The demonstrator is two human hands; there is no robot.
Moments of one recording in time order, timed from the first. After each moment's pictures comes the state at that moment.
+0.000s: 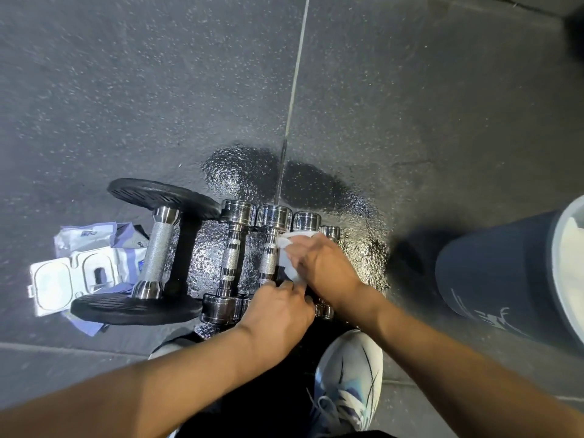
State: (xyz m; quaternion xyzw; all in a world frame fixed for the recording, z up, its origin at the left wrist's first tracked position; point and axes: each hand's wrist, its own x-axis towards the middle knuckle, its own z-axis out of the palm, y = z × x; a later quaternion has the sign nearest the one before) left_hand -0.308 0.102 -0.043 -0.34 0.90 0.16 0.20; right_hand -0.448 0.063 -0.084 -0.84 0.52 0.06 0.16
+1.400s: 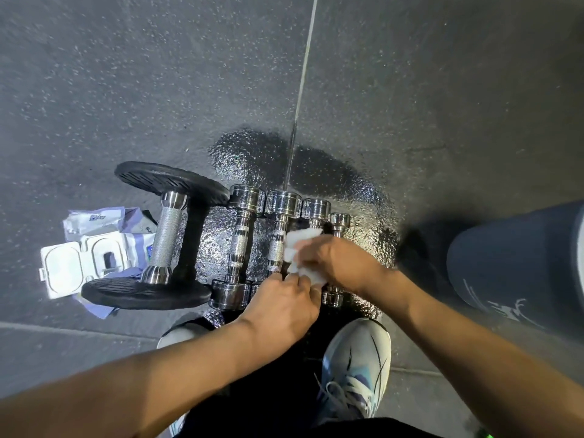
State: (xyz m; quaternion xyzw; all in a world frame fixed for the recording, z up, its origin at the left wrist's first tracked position) left_hand -0.292 0.109 -0.044 -0.28 0.93 0.14 0.20; right_hand -0.470 0.062 -0.086 -0.82 0.45 0.05 0.34
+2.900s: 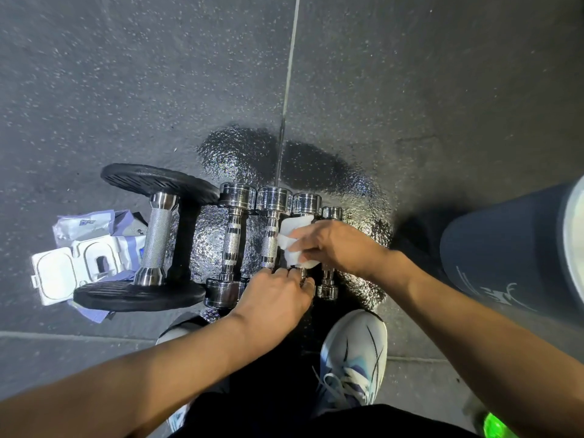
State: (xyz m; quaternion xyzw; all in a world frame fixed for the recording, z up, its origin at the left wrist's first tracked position) left_hand -0.292 0.107 -0.045 -0.33 0.91 0.16 0.19; right_hand -0.483 0.051 -0.083 -0.79 0.46 0.01 0.40
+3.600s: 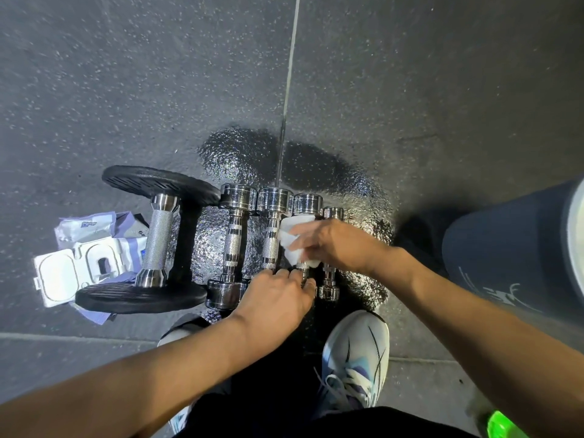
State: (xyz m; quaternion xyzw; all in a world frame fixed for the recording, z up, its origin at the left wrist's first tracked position) left_hand -0.291 0.106 -0.042 -0.33 0.91 0.16 0.17; right_hand -0.480 0.048 -0.080 -0.77 0.48 0.03 0.41
